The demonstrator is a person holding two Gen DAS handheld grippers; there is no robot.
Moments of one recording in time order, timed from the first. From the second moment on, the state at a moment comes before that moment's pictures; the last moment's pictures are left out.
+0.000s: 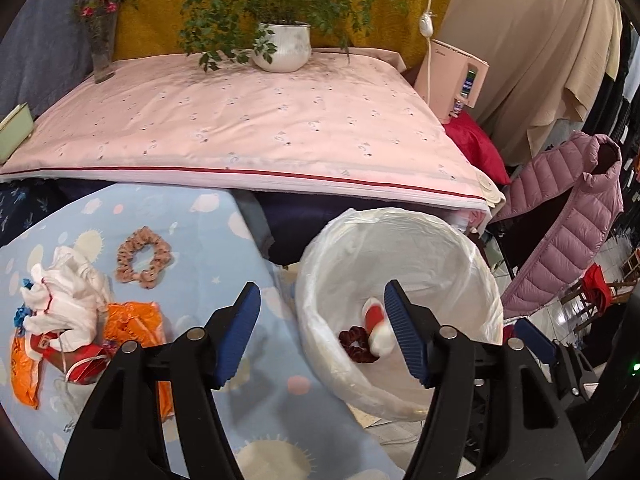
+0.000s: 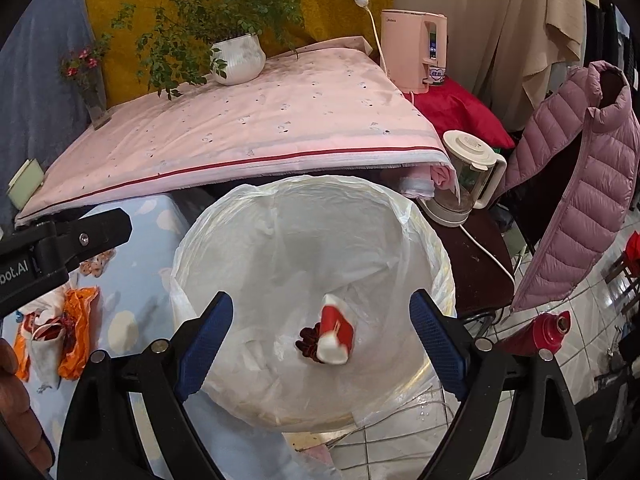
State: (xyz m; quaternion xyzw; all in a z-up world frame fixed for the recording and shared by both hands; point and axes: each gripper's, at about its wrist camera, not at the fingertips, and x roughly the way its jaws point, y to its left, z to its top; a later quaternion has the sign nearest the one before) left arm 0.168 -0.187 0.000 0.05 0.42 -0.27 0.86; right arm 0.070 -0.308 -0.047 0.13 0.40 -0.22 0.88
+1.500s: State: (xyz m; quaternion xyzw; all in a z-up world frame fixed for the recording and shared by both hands) left arm 0.165 0.048 -0.072 0.02 0.45 -0.09 0.89; right arm 0.125 -0.119 -0.068 0.06 0.45 -0.06 0.89
